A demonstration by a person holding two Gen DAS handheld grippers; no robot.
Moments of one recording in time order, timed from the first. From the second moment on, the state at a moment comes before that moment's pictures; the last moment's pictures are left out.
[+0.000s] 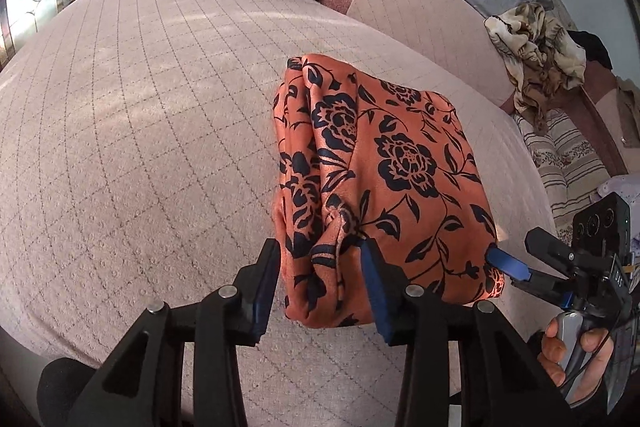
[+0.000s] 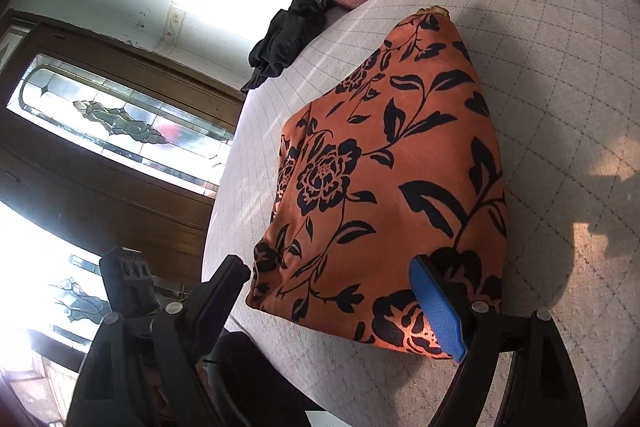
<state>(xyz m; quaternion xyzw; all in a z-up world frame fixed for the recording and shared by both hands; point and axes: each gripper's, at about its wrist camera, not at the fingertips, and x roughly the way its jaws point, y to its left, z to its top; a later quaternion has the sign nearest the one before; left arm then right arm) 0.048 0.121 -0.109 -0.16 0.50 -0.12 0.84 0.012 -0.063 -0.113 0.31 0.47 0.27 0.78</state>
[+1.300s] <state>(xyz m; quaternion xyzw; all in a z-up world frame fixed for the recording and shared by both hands) 0.115 0.101 -0.138 -0.10 0.52 -0.12 0.84 0.011 -0.068 -0.125 0.33 0.47 0.28 0.77</state>
